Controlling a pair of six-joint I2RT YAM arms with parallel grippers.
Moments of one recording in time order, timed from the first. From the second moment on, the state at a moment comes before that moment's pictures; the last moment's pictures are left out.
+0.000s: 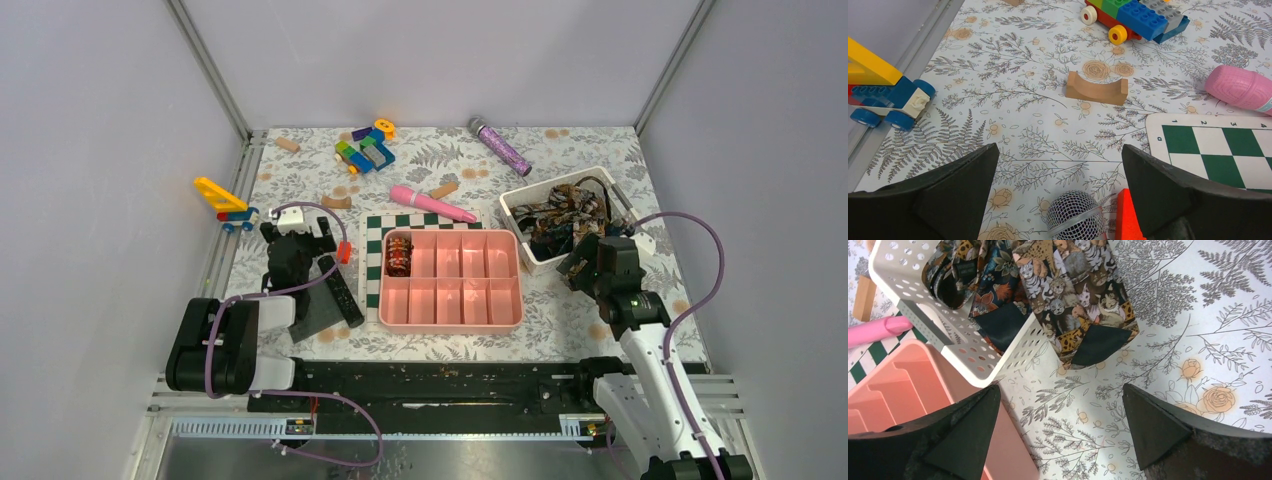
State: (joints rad) left arm -0.05 1.35 0.26 0.94 -0.13 -0.05; right arm 0.09 0.71 0.58 -0.63 0.23 0.67
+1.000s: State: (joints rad) left arm -0.30 1.02 0.86 -0.24 -0.21 -0.35; right arm 0.09 0.89 0.92 -0.77 0.14 0.63
